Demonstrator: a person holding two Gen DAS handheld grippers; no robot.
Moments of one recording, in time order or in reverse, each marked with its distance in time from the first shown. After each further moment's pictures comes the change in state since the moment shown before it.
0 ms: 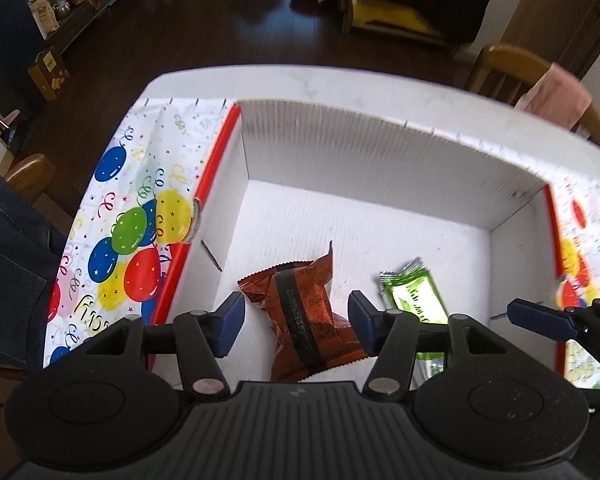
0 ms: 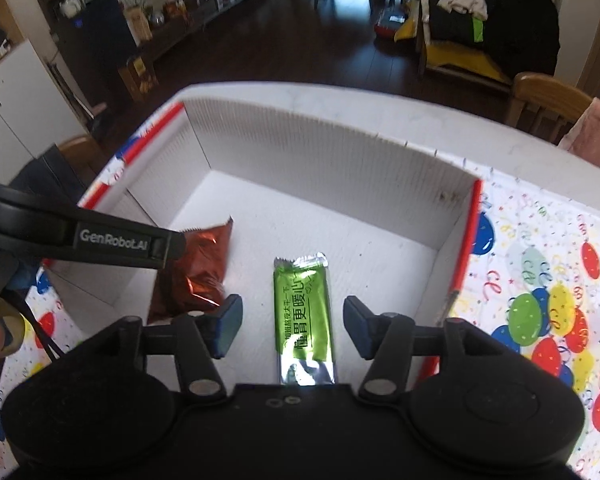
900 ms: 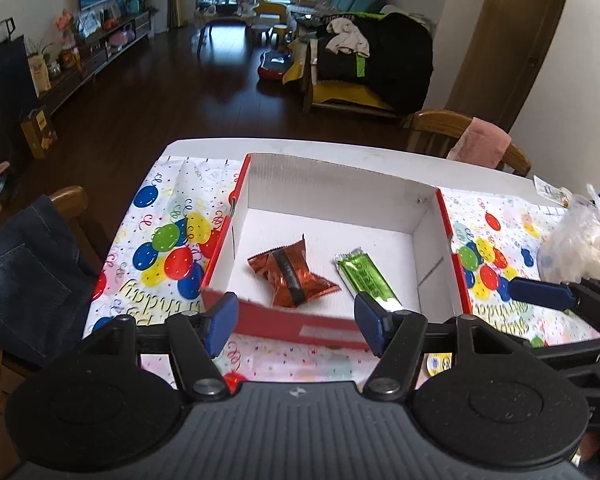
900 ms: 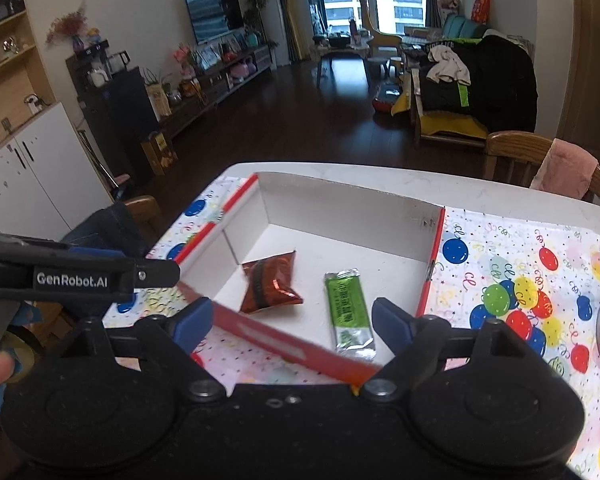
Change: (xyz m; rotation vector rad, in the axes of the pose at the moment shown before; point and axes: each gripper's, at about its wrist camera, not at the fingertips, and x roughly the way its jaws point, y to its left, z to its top) left arm -0.144 0.030 -0.109 0.049 -0.265 -0.110; right arm -0.132 0.051 -0.070 0.030 -0.247 0.017
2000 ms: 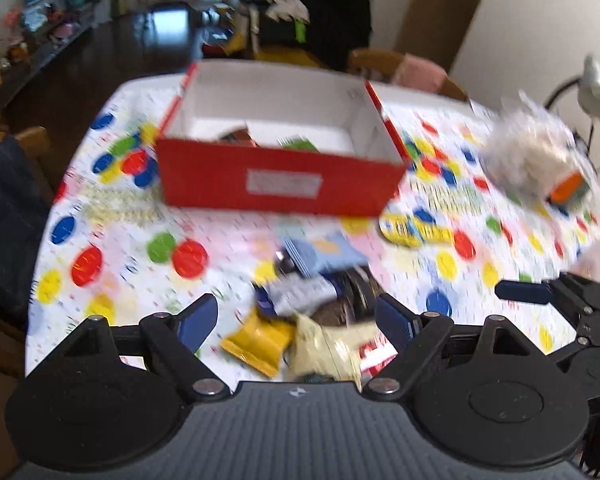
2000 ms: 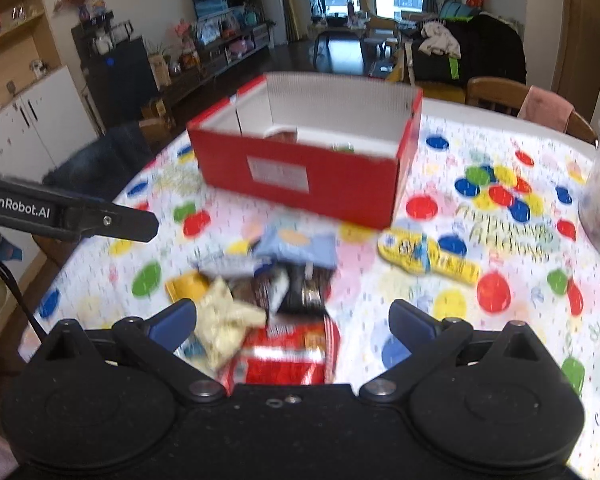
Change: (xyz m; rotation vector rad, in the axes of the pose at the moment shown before) left arm -0.014 -0.007 -0.138 0.118 0.082 -0.159; right arm -0.036 0.007 -0.163 -0.031 0.084 -0.034
